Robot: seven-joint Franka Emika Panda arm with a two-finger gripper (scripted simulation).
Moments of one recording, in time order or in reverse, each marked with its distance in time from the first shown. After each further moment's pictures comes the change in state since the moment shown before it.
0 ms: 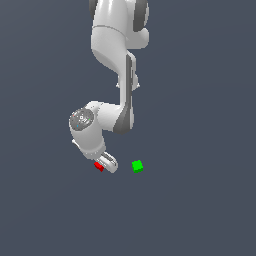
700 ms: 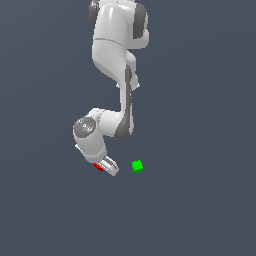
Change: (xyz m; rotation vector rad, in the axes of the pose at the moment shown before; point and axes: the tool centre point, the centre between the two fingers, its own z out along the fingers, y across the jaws) arm 0.000 0.000 0.034 0.000 -0.002 0.003
